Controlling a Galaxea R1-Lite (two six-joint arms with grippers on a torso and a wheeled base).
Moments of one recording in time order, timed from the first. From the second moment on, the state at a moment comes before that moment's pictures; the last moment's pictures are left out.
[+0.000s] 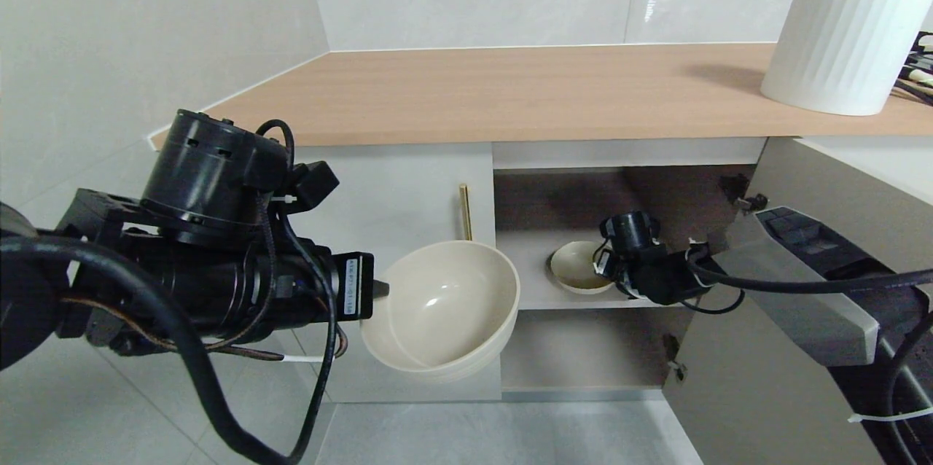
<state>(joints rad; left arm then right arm) -0.54 1.54 -1.04 0.19 0.01 -0.43 0.33 2.58 -1.68 -0.26 -0.44 0.60</state>
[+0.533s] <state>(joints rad) -0.54 1.55 -1.04 0.19 0.01 -0.43 0.33 2.54 -1.67 -0.26 -0.44 0.63</state>
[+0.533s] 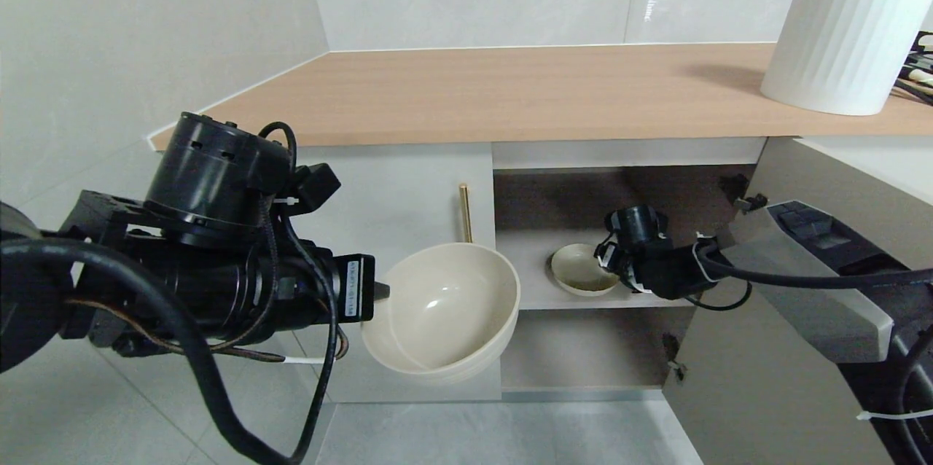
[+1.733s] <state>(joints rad) -0.74 1.77 -0.96 -0.05 0.14 -0.37 0.65 1.62 -1.10 0.21 0.06 0.33</state>
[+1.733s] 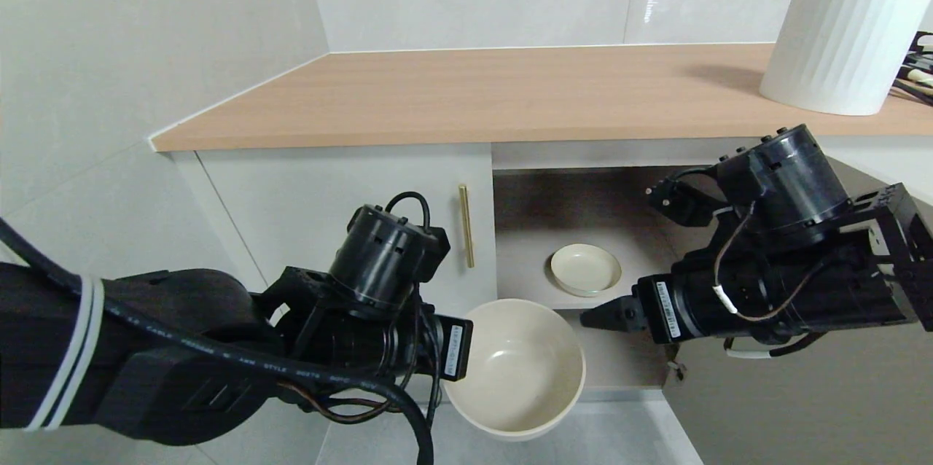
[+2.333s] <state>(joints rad) -0.79 1.77 -0.95 -0.05 0.17 -0.37 0.71 1.73 -1.10 0.22 0.04 0.34</state>
